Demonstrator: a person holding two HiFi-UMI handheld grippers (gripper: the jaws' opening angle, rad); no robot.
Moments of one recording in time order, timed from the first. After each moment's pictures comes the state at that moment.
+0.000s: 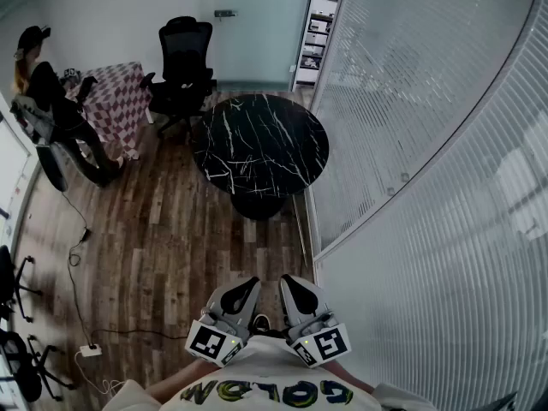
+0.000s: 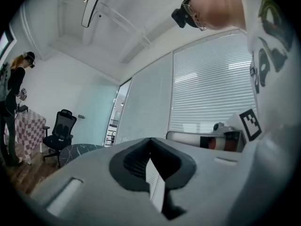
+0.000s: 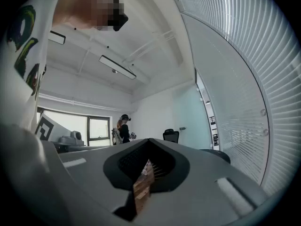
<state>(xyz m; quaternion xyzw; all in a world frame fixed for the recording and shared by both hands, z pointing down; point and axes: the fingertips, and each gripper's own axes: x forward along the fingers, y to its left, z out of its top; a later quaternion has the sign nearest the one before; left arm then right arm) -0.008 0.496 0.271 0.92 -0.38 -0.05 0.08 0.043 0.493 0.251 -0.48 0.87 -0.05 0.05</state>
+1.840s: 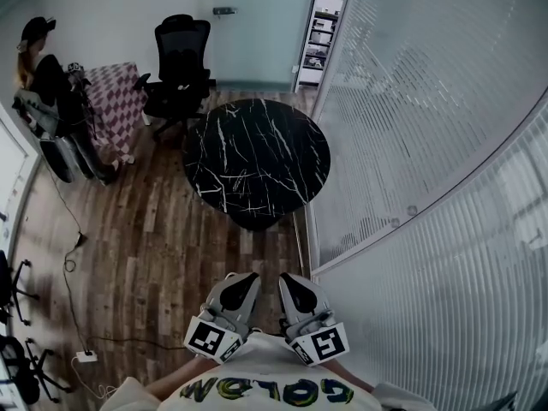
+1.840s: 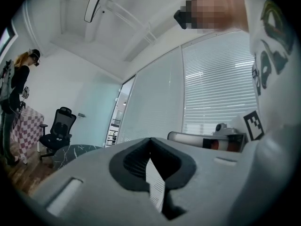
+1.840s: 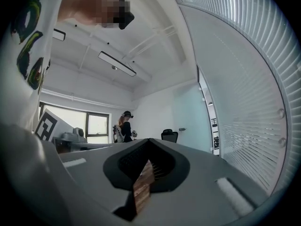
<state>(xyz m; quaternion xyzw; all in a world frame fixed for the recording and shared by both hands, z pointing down) 0.029 0.369 0.279 0.92 -0.39 -0.06 0.09 0.076 0.371 0.258 -0.48 0.88 -0.02 0.04</state>
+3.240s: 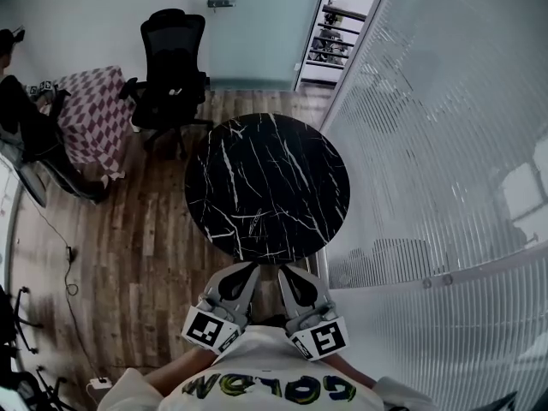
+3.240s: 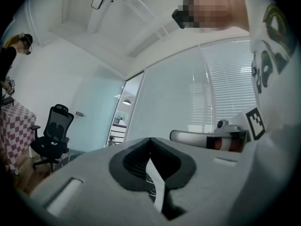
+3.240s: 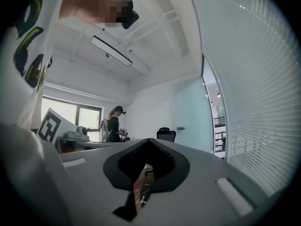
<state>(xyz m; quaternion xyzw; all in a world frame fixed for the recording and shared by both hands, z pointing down) -0.064 0.092 0.277 0.93 -0.36 -0.06 0.10 -0.020 0.101 0.253 -0.49 0.87 -0.01 0.00</state>
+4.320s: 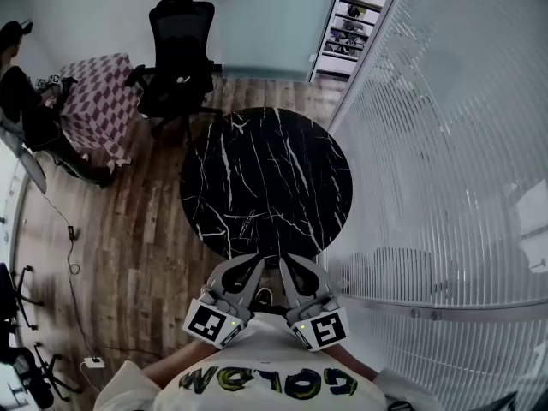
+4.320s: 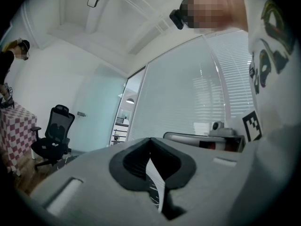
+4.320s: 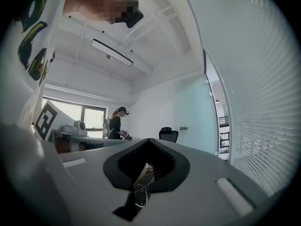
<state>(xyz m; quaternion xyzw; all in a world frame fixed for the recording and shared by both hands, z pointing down) 0.019 0.034 0.277 0.92 -0.39 -0.04 0.09 0.055 0.031 0.261 -0.45 0.89 -0.01 0.00</state>
